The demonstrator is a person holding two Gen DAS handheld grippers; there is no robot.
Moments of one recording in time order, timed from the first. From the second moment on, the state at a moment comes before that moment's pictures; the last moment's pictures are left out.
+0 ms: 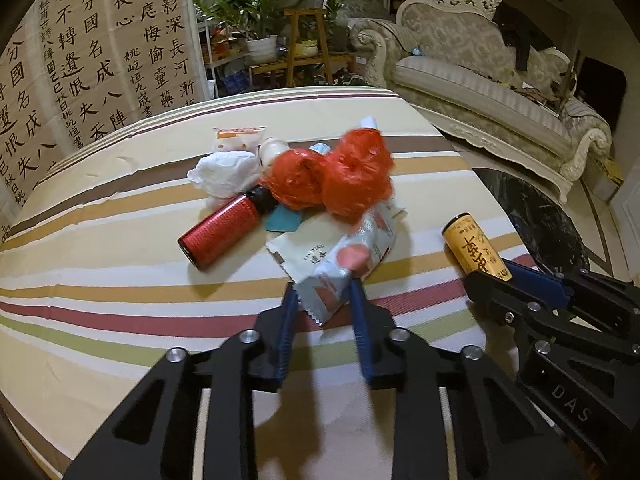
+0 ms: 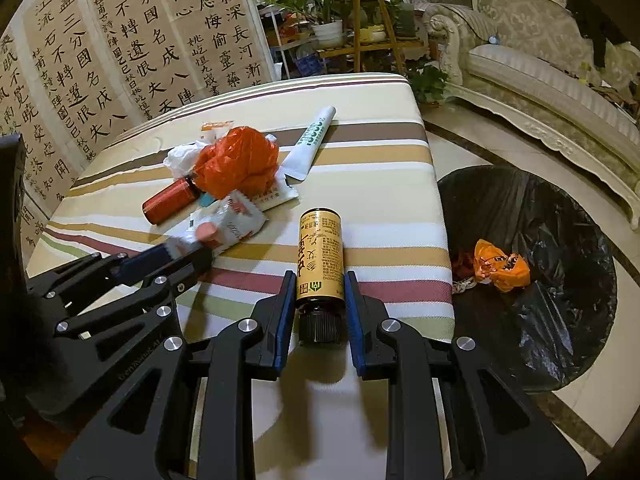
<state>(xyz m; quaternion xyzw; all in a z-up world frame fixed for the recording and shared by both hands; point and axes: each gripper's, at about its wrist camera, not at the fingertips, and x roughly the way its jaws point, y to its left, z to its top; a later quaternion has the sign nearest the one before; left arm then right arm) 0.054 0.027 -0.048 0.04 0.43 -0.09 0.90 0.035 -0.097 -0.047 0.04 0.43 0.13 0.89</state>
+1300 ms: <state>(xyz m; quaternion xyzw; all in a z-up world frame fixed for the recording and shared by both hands) 0.036 -0.048 -0.015 0.05 0.34 -0.14 0.93 0.017 -0.195 -0.022 0.05 0.37 0.02 0.93</state>
